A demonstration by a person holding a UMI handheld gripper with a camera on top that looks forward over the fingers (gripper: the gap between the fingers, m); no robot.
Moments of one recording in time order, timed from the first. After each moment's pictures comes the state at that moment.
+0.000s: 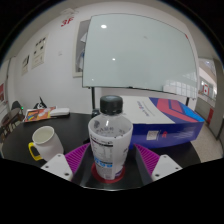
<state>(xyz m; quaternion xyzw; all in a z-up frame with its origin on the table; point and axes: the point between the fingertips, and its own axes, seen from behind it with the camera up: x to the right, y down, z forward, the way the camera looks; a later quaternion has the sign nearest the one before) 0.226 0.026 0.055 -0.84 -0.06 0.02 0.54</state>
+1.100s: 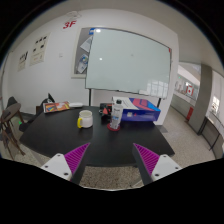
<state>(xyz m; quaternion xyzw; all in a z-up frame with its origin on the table) 0.162 -0.345 0.178 -0.85 -0.01 -0.08 0.52</state>
